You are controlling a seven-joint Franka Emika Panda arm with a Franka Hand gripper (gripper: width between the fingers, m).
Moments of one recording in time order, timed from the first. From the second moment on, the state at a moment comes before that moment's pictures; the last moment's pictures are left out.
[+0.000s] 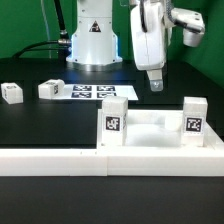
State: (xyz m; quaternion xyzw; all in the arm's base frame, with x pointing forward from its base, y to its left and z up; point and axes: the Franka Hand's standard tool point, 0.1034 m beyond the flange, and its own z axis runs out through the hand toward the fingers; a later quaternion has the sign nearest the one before) arm 0.583 0.072 0.096 -0.59 0.80 0.08 0.05
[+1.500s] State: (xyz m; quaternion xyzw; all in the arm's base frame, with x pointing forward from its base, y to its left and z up) arm 0.531 0.051 0.047 -0.68 0.73 0.07 0.04
